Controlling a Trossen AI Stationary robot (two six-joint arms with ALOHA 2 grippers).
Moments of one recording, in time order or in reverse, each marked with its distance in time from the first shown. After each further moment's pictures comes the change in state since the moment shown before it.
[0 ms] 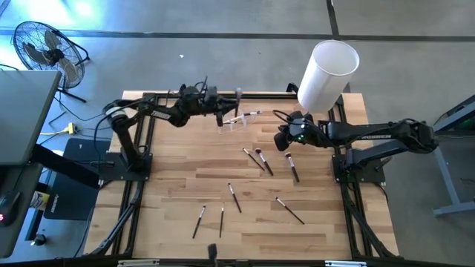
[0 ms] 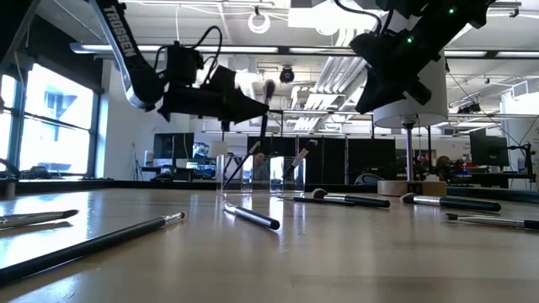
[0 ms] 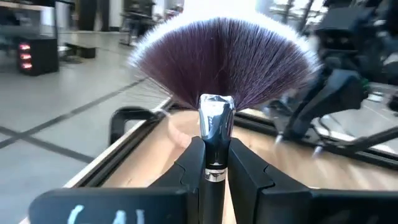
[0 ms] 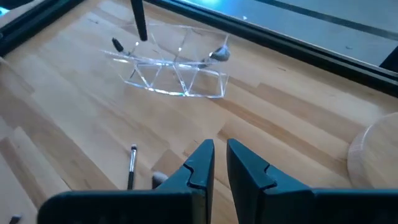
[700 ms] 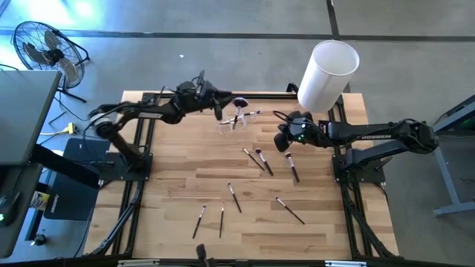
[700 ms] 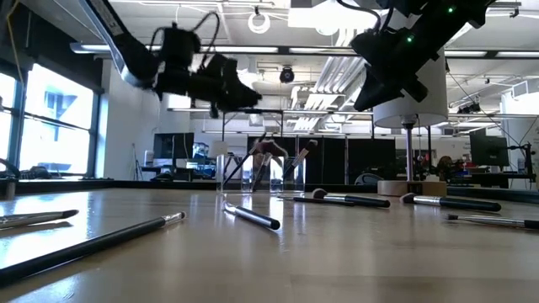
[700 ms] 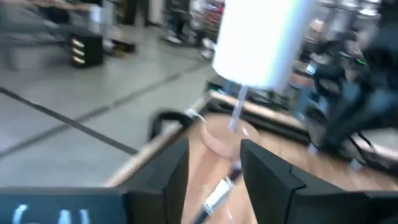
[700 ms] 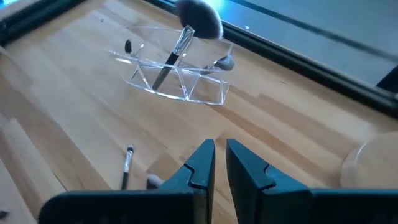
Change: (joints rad) left arm -0.009 -0.179 0.009 -0.242 -0.177 0.023; right arm 0.000 -0.001 0.000 0.022 0.009 -0.097
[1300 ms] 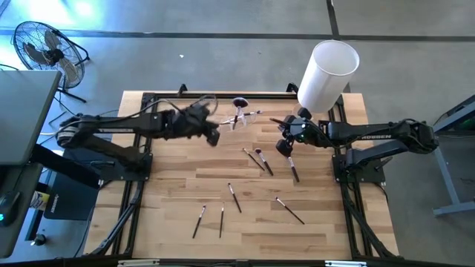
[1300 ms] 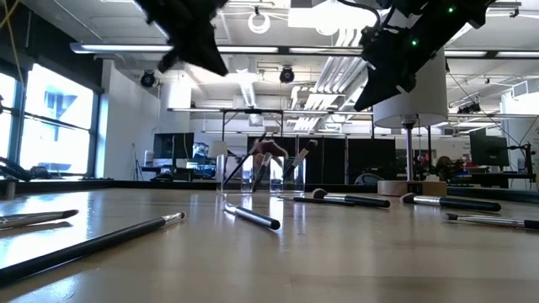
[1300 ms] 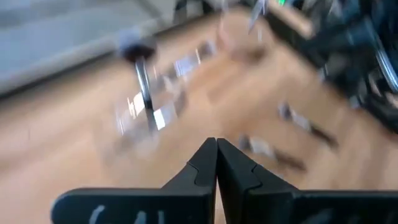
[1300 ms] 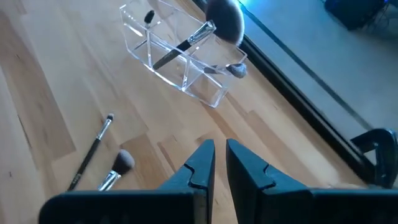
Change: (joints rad) left arm -0.495 -0.379 0.252 -1.228 -0.609 -0.455; right arm 0.000 0.000 0.000 -0.001 -0.011 -0.366
